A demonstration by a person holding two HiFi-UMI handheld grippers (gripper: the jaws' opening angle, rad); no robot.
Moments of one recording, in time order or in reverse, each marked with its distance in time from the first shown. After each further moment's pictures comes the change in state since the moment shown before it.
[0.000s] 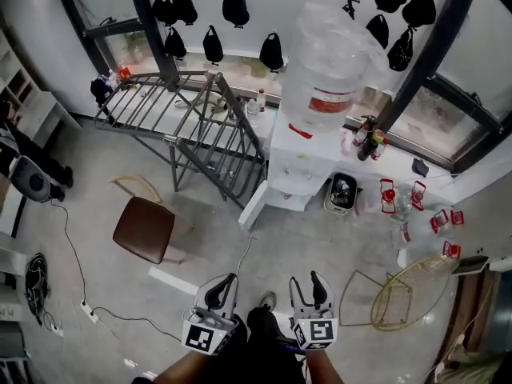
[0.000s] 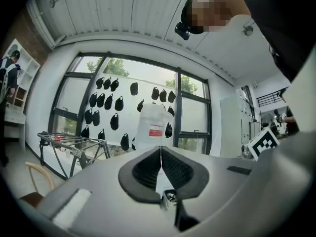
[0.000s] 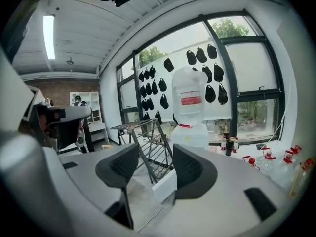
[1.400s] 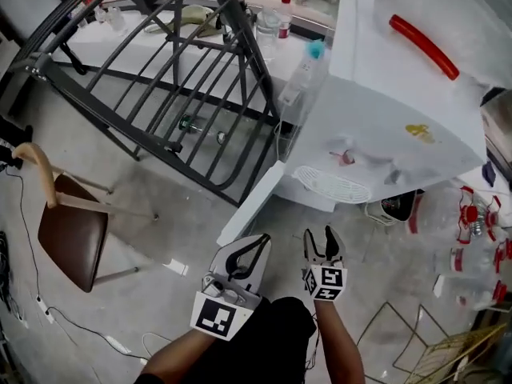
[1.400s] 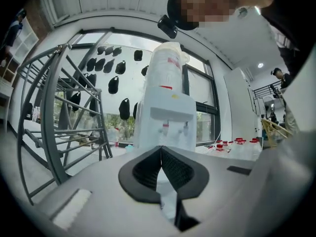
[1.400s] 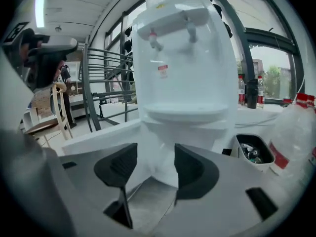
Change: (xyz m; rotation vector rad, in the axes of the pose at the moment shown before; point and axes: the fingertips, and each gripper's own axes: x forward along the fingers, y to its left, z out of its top) left arm 0.303 0.177 -0.478 0.049 -0.003 -0.061; right arm 0.481 -0.205 -0.506 -0.047 0.123 -0.033
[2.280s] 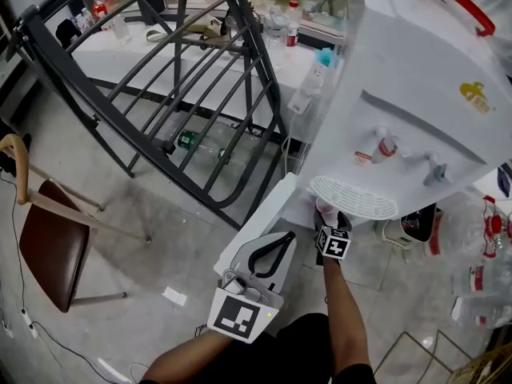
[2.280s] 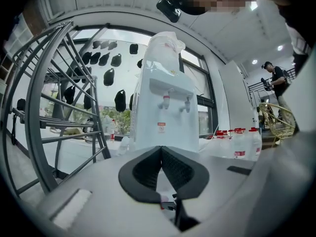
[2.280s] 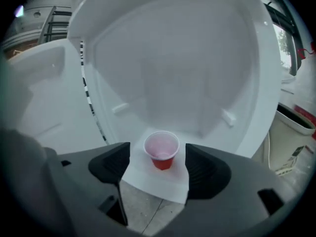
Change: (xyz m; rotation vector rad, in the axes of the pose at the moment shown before) left arm 0.053 0.012 -0.088 0.115 -0.030 -0.060; right arm 0.220 -0.099 -0.147 0.063 0.162 -0.096
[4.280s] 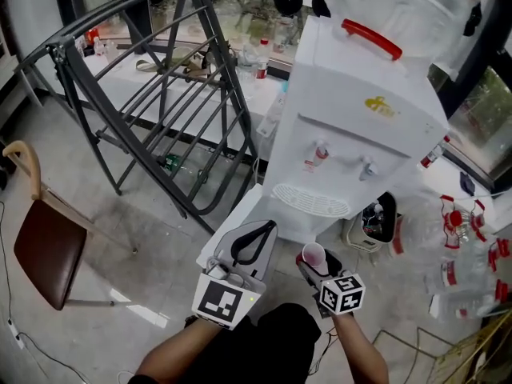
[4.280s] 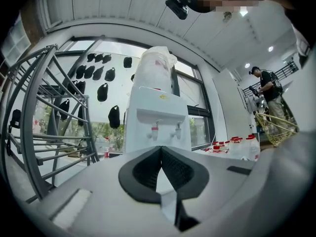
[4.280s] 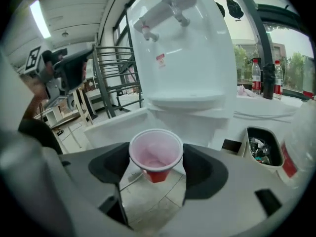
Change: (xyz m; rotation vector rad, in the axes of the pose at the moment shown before) left arm -0.015 -0.032 0.094 -0.004 -0.117 -0.011; right arm -0.271 0.052 0.073 -0.110 0.003 0.325
